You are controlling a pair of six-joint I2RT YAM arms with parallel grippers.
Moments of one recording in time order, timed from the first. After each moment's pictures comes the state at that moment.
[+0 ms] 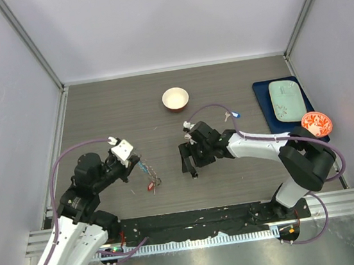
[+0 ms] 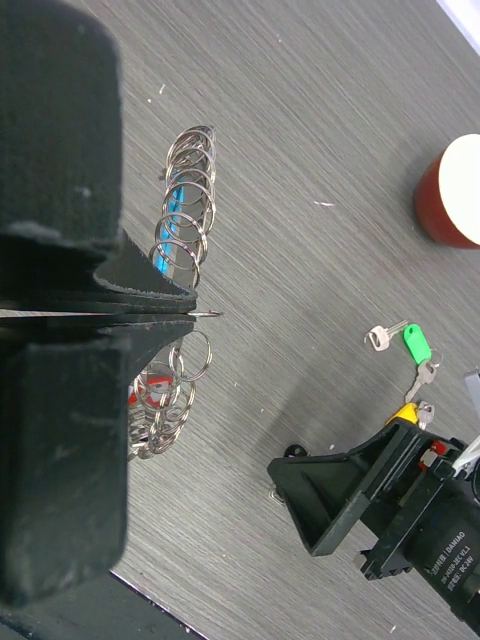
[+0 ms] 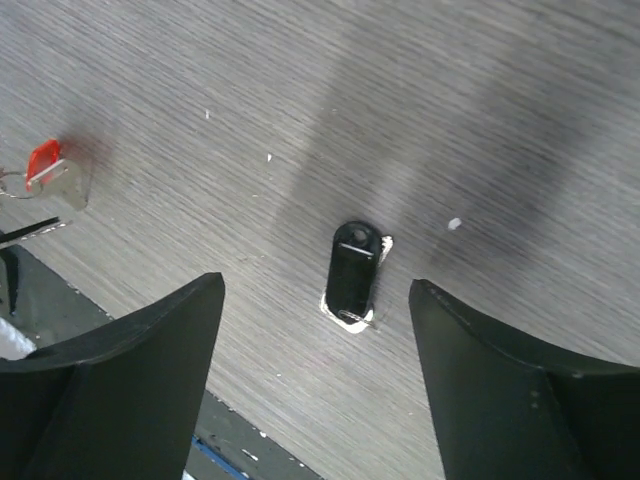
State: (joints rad) left arm -0.44 0.51 0.62 -0.49 0.33 0.24; right arm 0.82 1.58 0.86 -0.26 -0.19 0.54
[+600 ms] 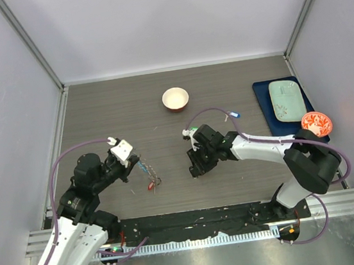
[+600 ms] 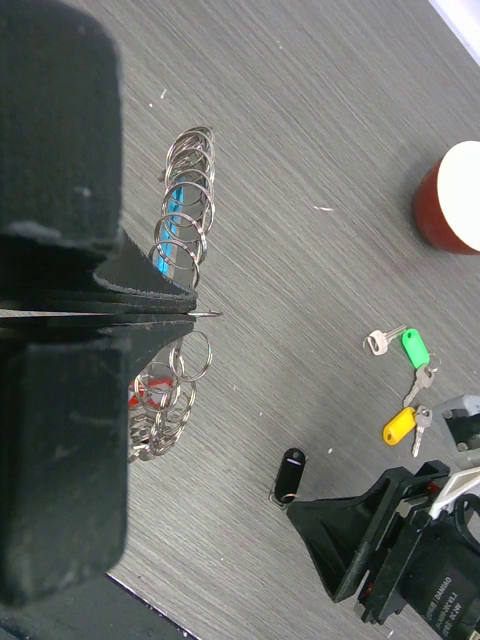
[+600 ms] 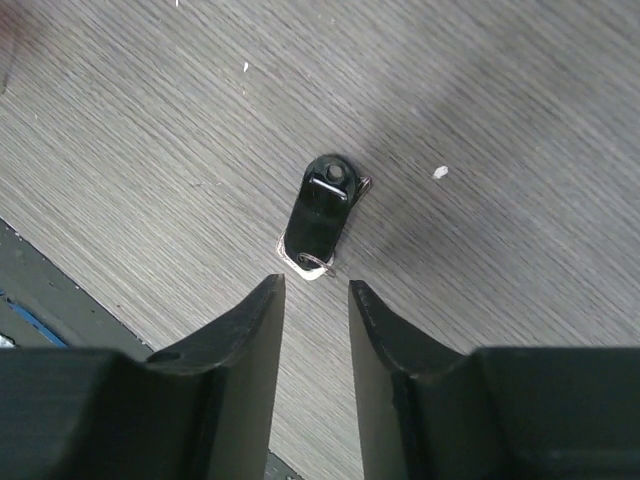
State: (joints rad) left arm -0.44 0.50 0.62 -0.49 0.32 0.24; right arm 0.82 1.53 0.83 -0.34 -0.21 0.30
